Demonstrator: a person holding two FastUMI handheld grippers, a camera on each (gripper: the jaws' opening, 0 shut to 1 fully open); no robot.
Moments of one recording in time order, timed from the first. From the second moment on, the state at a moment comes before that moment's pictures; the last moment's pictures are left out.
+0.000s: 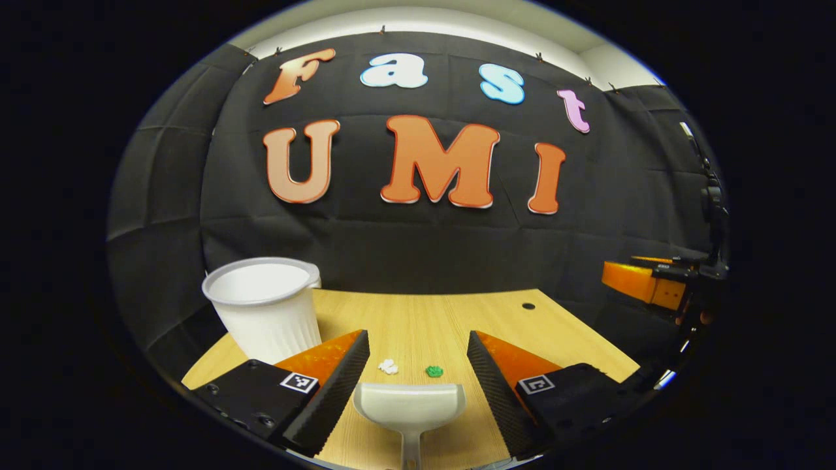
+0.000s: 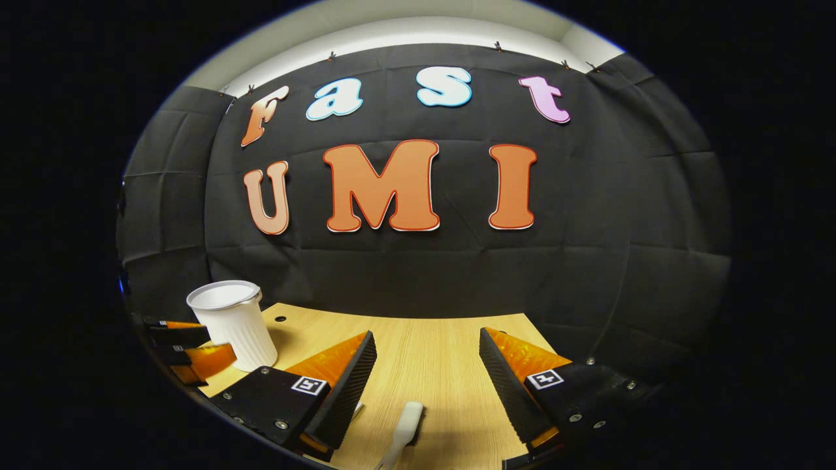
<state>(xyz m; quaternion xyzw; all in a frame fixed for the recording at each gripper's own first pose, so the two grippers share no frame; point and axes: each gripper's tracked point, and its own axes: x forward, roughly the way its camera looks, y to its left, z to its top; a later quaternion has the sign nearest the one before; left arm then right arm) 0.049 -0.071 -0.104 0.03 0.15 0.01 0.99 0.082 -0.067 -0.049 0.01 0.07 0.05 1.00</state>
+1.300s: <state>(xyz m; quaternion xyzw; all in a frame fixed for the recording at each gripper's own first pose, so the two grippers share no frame) 0.035 -0.042 -0.356 -0.01 0.65 0.00 0.76 0.114 -0.126 -0.124 0.03 0.15 0.00 0.99</state>
